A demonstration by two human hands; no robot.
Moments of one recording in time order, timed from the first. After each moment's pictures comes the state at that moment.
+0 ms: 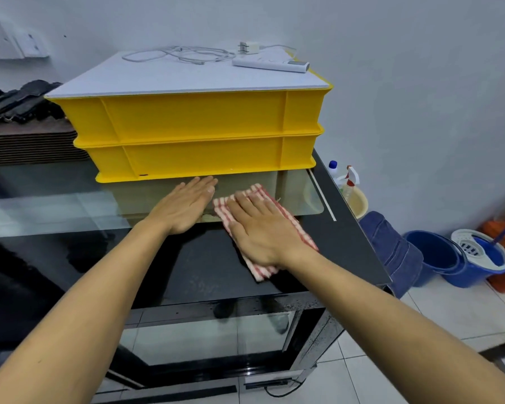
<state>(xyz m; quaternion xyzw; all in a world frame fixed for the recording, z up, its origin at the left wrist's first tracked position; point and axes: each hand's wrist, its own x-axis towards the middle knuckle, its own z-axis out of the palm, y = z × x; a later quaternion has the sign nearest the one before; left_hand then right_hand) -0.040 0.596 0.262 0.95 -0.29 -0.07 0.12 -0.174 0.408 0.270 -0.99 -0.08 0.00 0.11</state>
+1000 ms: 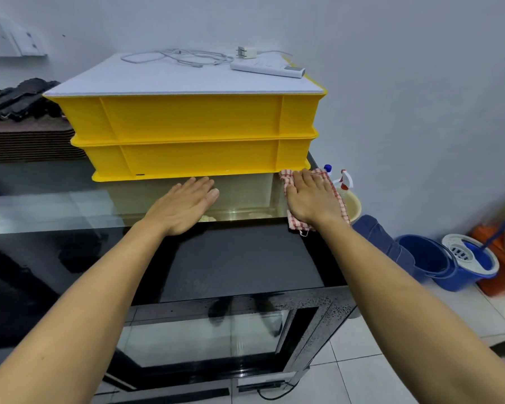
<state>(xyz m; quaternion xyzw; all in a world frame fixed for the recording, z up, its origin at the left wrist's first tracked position) -0.048 0.594 0.262 0.95 -0.28 -0.06 0.12 -0.128 0.295 0.265 -0.98 0.14 -0.02 0.14</state>
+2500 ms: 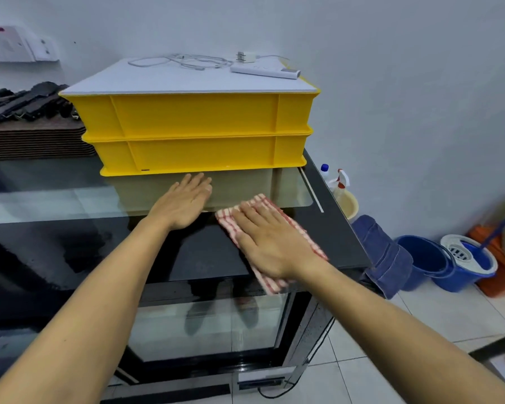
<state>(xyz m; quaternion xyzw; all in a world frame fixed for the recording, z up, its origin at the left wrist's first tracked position) -0.067 0.594 0.264 0.96 -0.25 -0.05 0.13 -0.233 0.398 0.271 -0.99 -0.10 -0.01 0.11</state>
